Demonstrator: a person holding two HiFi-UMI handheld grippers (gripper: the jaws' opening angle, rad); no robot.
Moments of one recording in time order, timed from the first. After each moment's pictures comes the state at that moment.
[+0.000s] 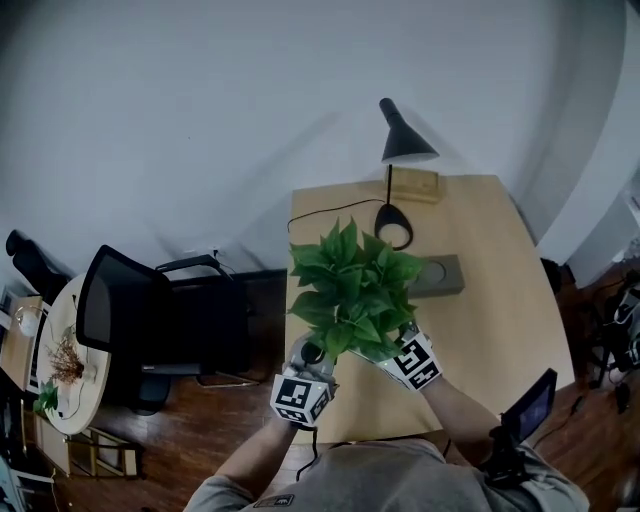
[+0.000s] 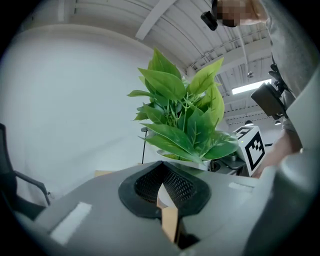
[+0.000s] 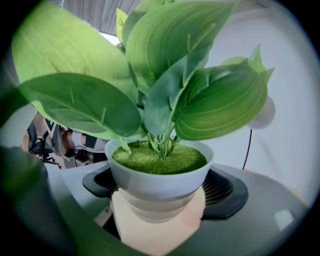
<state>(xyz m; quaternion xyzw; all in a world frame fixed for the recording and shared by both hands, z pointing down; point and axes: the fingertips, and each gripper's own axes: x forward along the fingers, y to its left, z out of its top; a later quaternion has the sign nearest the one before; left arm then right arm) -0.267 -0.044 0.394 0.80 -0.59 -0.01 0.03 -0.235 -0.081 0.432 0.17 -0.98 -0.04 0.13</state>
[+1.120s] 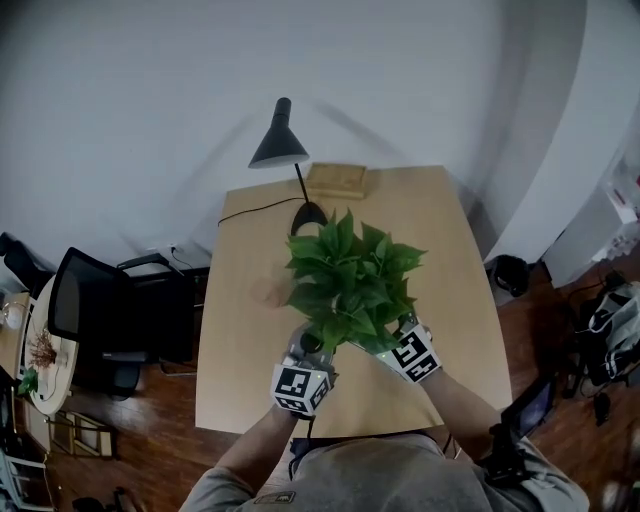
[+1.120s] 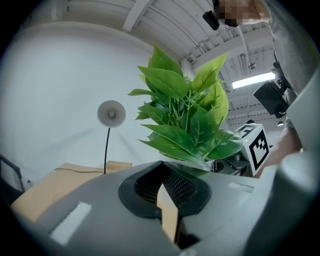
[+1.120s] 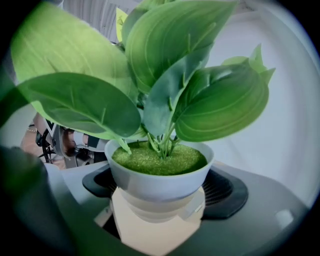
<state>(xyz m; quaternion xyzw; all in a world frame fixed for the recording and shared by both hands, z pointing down) -0.006 -0.153 0.408 0.80 -0.60 -0.01 0.04 0.028 -0.184 0.433 0.18 -0.97 -0.05 0.14</state>
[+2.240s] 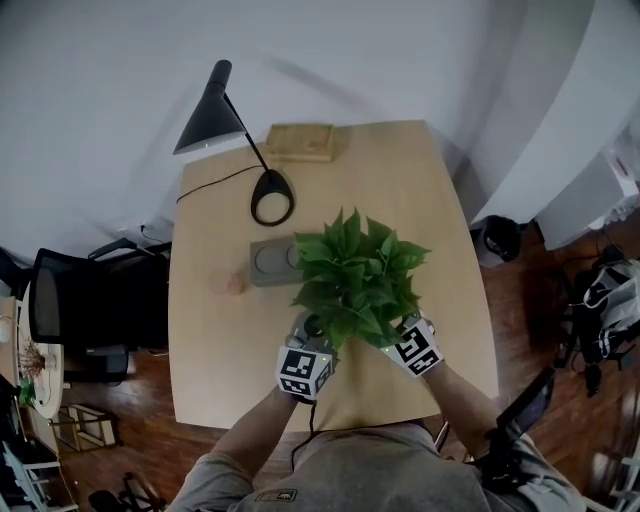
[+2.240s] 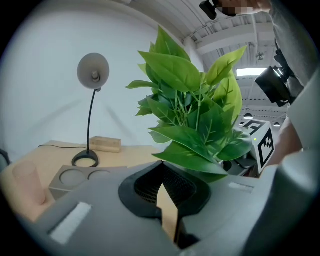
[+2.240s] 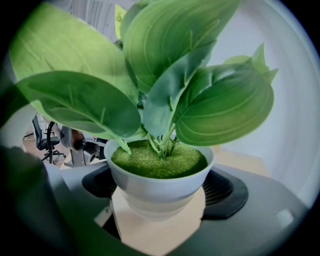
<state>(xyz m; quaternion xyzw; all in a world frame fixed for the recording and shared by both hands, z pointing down) 0.059 -0.217 0.500 0.81 -0.56 0.06 0.12 0.101 -0.229 0.526 0.19 -0.96 0.01 0.18</state>
